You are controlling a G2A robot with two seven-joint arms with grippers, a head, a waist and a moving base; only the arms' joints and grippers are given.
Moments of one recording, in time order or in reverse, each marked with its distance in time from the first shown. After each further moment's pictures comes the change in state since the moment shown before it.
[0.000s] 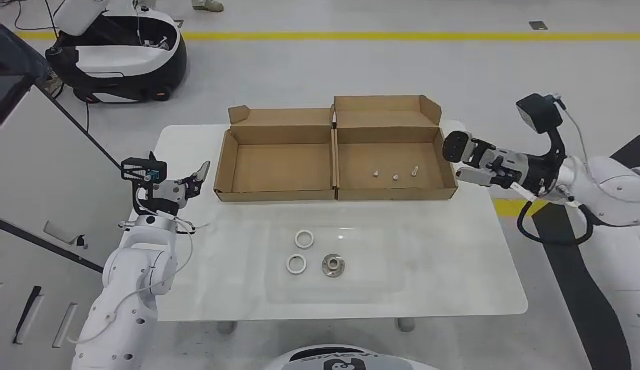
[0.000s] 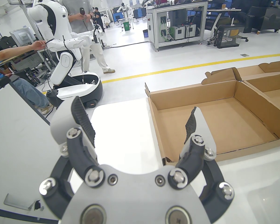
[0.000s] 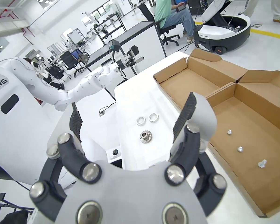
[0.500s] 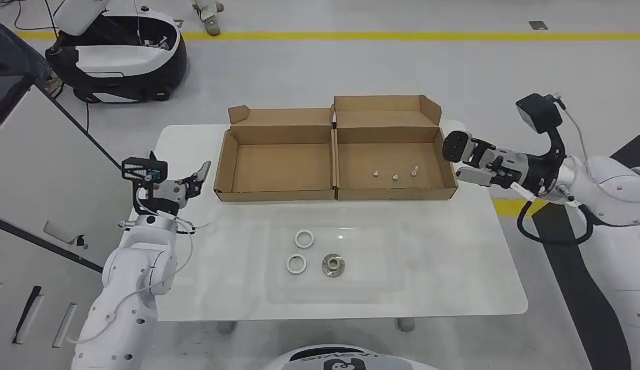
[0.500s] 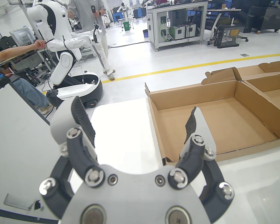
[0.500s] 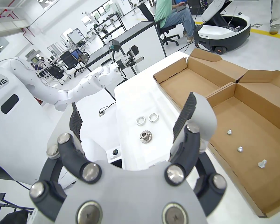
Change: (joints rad) left arm 0.001 0.004 -0.001 -0.033 0.038 -0.030 -0.028; right arm 0.000 0.000 0.000 0.000 0.000 0.000 0.000
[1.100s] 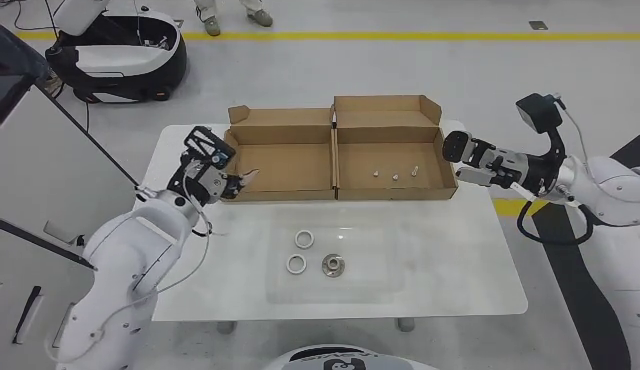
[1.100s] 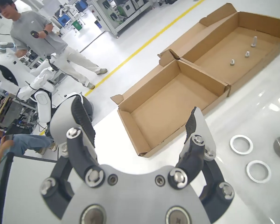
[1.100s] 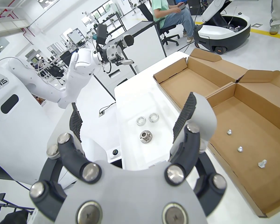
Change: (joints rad) left arm -0.119 0.022 0.077 -0.411 0.073 -0.384 -0.645; right arm 0.000 0.000 0.000 0.000 0.000 0.000 0.000
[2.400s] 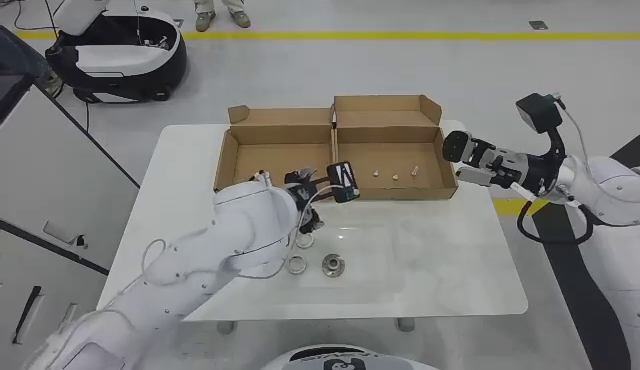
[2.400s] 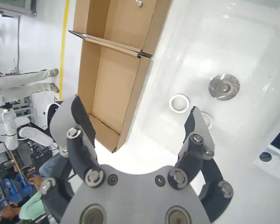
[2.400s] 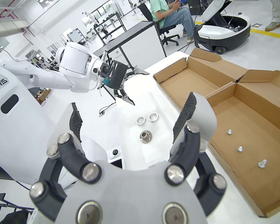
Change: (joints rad) left arm -0.593 0.007 0.755 0.158 -0.267 0.013 -0.747; right arm 0.000 0.000 0.000 0.000 0.000 0.000 0.000
